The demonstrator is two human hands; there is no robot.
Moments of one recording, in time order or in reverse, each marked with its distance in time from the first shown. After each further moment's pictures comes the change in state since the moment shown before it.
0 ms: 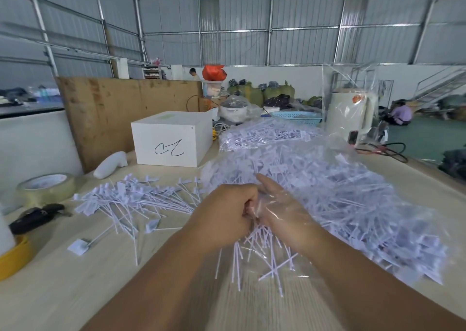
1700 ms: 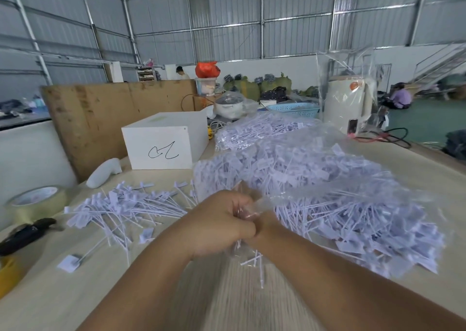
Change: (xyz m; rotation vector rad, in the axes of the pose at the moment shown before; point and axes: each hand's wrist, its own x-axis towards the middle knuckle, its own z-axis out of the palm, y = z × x) left_hand -0.002 0.016 -0.015 -0.447 -0.274 -0.242; right_hand 0.015 0.006 0.030 -0.470 -0.134 0.021
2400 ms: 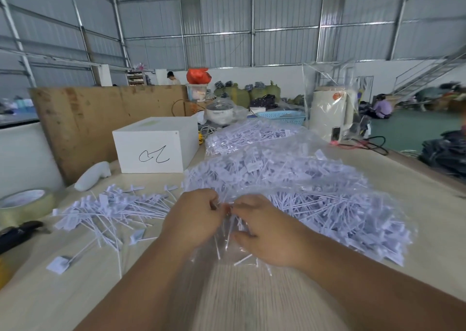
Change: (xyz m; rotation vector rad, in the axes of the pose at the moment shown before) left_hand 0.020 -0.039 -0.001 0.446 0.515 -0.050; right_hand -0.031 0.019 -0.032 -0.401 0.036 -0.371
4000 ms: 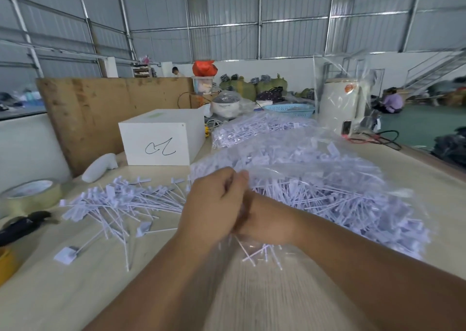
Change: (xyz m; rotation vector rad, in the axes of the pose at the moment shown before) left_hand -0.016 0.031 -0.007 -0.351 0.168 0.147; right_hand 0.030 -0.013 0.000 0.501 -0.157 0.085
